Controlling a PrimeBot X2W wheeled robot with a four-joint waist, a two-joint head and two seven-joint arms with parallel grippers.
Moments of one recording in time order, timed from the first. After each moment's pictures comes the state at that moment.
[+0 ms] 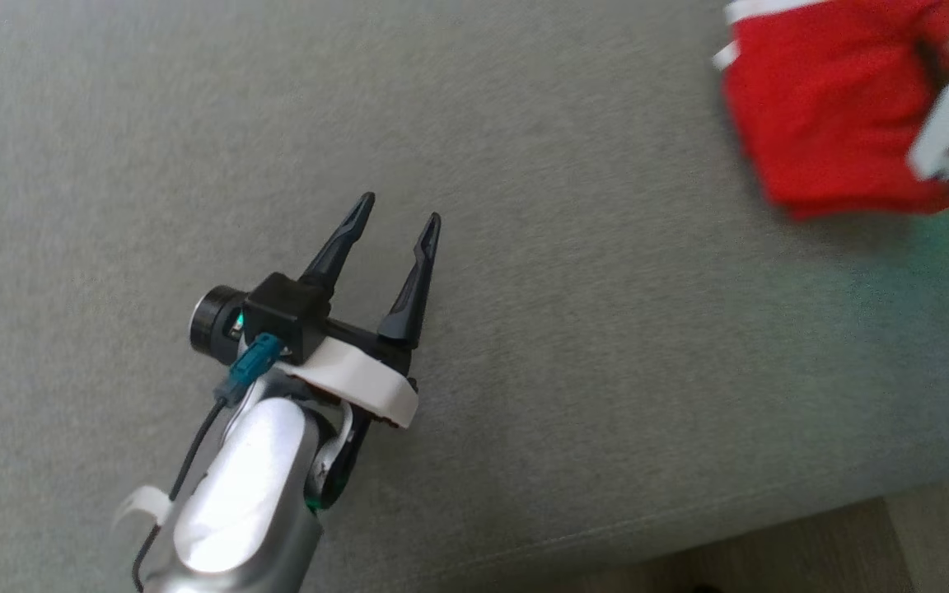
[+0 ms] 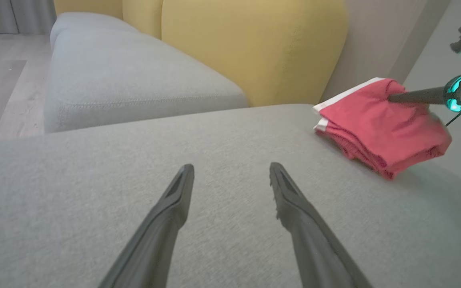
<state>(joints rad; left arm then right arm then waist) -0.36 0.06 -0.43 0.27 -0.19 -0.05 -0.24 -0.99 -0.44 0.49 1.00 0.70 0.13 0.19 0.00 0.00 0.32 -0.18</state>
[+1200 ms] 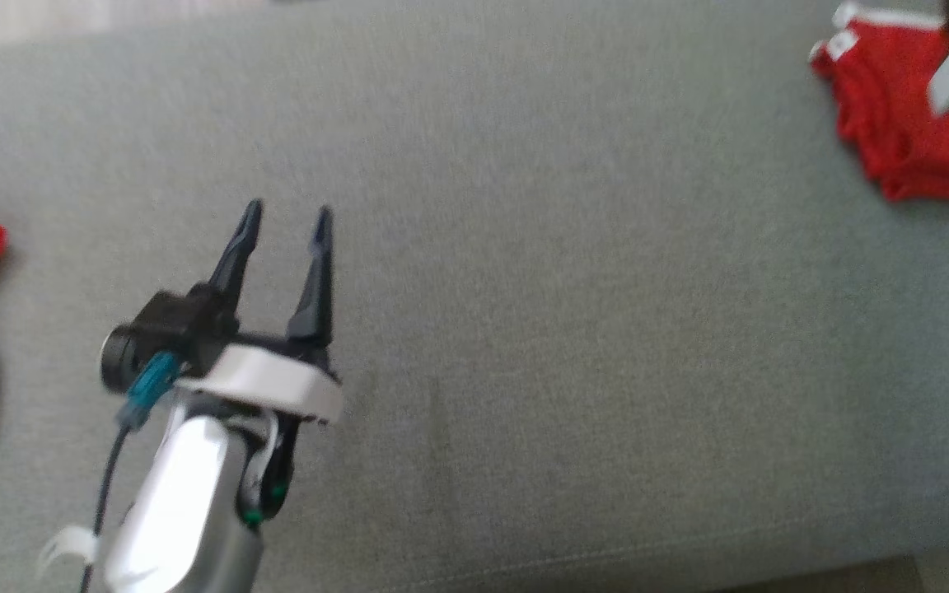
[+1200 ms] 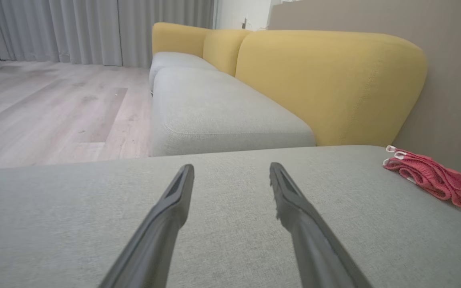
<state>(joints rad) -0.29 0.11 -0.30 0.20 -0.26 0.04 -0.25 -1.14 -0.42 0.48 1.13 0.46 0.13 -0.21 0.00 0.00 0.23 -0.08</state>
